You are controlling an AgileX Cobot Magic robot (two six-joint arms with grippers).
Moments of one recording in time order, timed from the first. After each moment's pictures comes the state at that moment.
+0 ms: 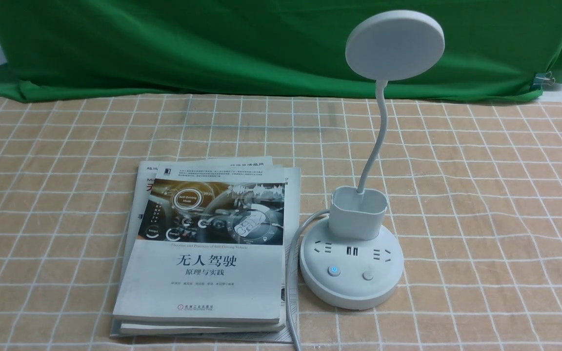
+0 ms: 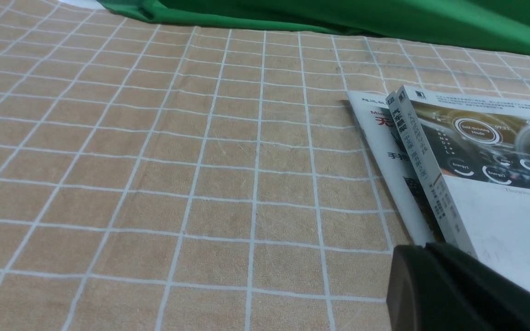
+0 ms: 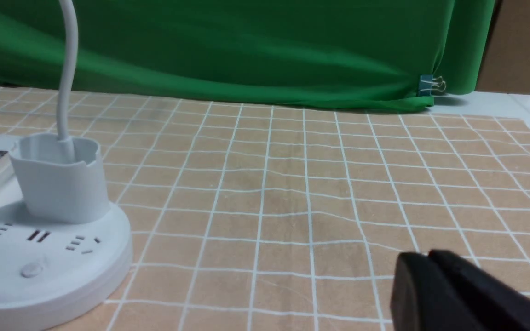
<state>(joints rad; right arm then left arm) 0.06 0.00 0.00 -0.05 0.24 -0.04 0.02 0.00 0.01 0.01 0.31 -0.03</state>
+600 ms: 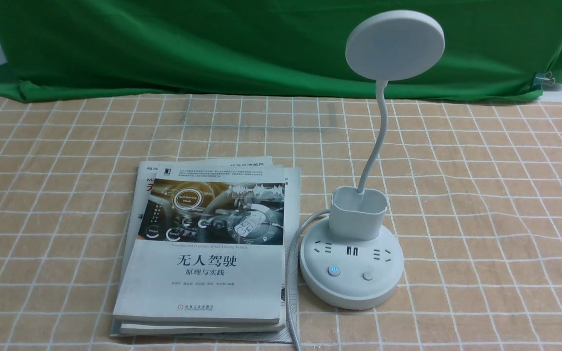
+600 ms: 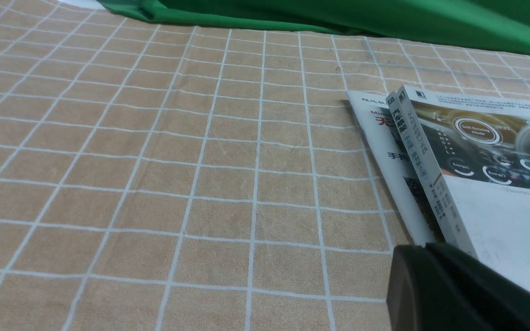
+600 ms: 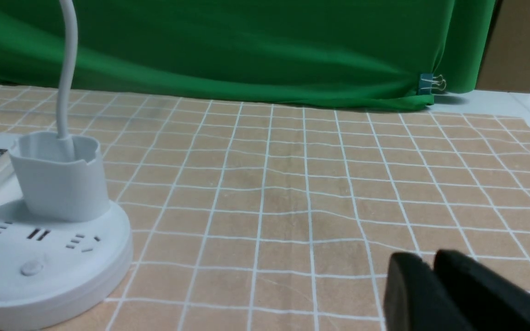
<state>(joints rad) 0.06 0.00 0.00 -0.05 0.24 -0.04 0.02 0.00 0.01 0.01 0.31 -0.03</state>
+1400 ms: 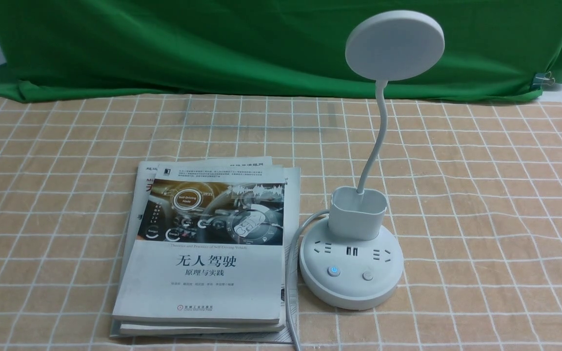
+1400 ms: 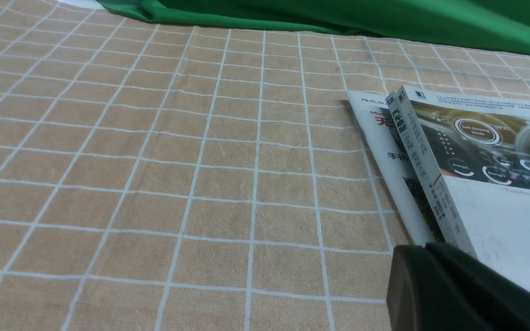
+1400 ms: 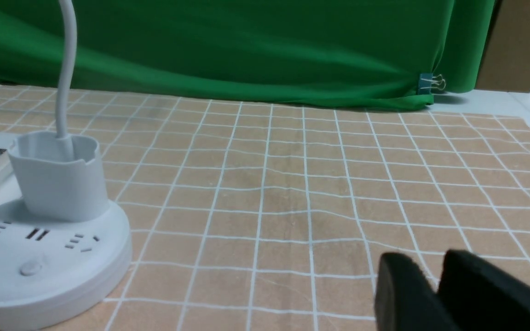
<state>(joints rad) 0.06 0.00 0.00 -0.05 0.24 -0.04 0.02 0.00 0.01 0.01 0.31 -0.03</state>
